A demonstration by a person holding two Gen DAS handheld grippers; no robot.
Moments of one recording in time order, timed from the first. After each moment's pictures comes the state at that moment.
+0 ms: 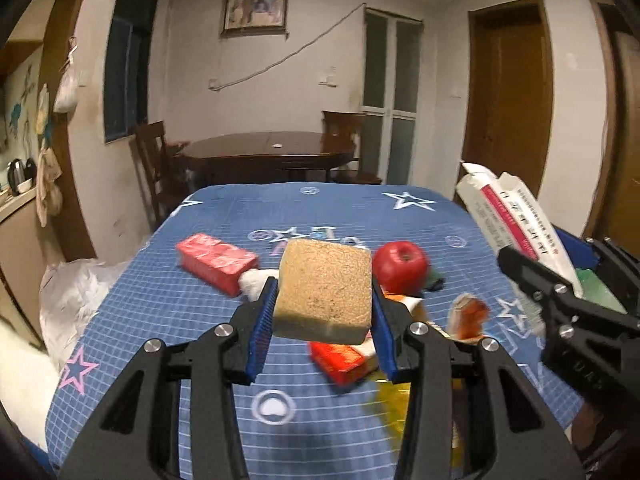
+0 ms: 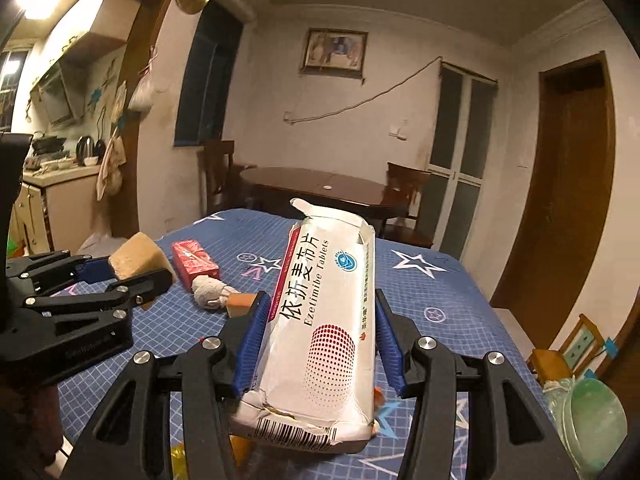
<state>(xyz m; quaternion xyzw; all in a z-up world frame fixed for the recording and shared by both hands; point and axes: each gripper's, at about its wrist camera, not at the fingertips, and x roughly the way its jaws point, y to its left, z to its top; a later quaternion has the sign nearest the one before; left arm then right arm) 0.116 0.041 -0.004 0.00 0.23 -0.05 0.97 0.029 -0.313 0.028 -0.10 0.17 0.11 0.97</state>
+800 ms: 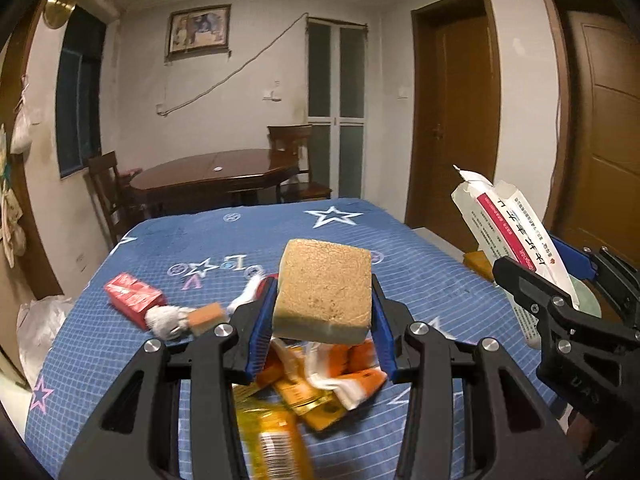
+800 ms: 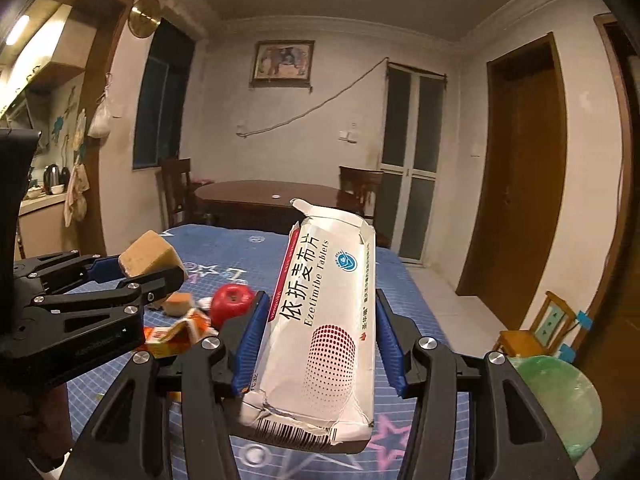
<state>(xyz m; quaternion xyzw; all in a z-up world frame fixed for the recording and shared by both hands) 0.110 -0.068 0.021 0.03 0.21 -0.13 0.97 -0.029 -0.475 0.058 -0.06 0.16 0.05 0.98</state>
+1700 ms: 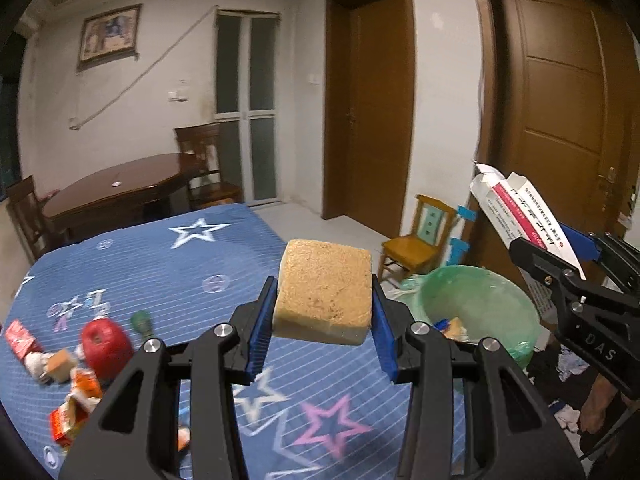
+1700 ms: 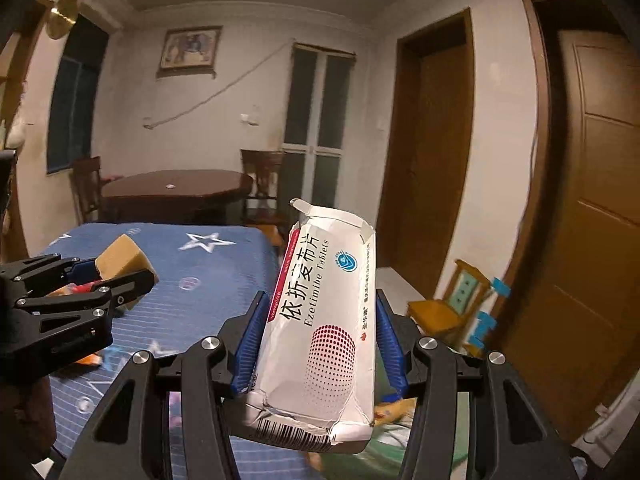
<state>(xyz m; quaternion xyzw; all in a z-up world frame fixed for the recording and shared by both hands) 0.143 -0.251 0.017 0.05 0.22 -0.27 0.94 -0.045 -0.749 0.081 -0.04 0.19 -0.11 0.97</state>
